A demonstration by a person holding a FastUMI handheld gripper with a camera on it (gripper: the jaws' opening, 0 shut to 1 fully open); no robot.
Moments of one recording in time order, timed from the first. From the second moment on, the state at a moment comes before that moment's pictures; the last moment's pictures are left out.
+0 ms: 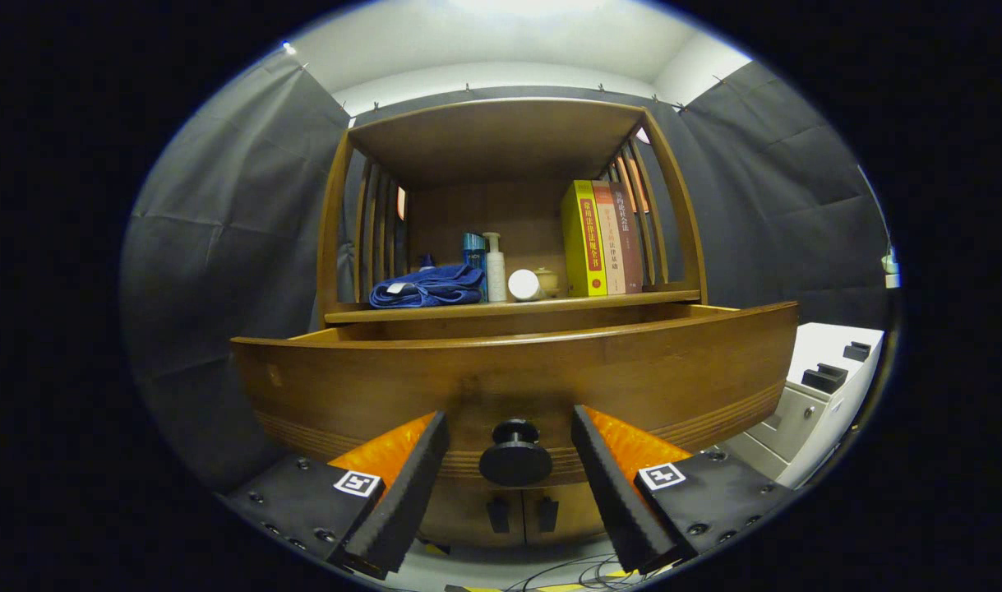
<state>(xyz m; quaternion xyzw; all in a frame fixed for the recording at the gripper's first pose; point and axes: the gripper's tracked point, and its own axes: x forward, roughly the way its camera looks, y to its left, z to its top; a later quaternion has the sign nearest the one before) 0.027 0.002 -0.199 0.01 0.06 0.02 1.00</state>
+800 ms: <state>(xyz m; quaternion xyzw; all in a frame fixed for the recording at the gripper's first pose) 0.069 -0.005 -0.190 0.02 0.09 0.00 1.00</state>
